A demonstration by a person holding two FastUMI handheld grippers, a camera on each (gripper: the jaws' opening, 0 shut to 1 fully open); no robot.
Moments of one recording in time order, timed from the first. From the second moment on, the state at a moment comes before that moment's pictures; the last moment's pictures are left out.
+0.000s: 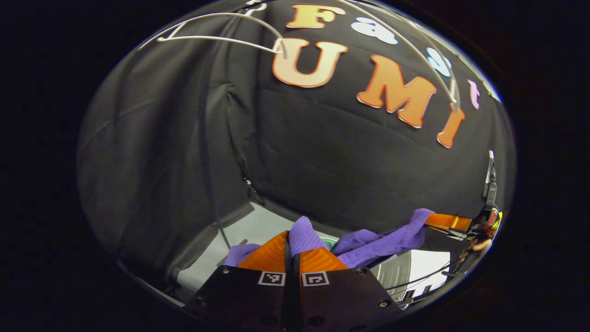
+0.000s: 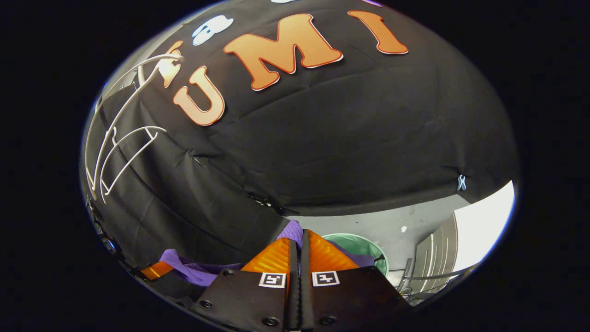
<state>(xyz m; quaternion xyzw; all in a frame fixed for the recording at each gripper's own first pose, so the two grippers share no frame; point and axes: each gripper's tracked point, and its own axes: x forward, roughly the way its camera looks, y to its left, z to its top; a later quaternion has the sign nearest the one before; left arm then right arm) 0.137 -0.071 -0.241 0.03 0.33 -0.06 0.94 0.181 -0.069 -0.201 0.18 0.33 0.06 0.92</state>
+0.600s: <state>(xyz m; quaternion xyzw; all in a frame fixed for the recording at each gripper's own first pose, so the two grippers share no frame) 0.130 -0.228 -0.318 0.11 0.43 -0.21 0.87 0.134 -0.110 -0.260 0.15 0.36 -0.02 0.92</state>
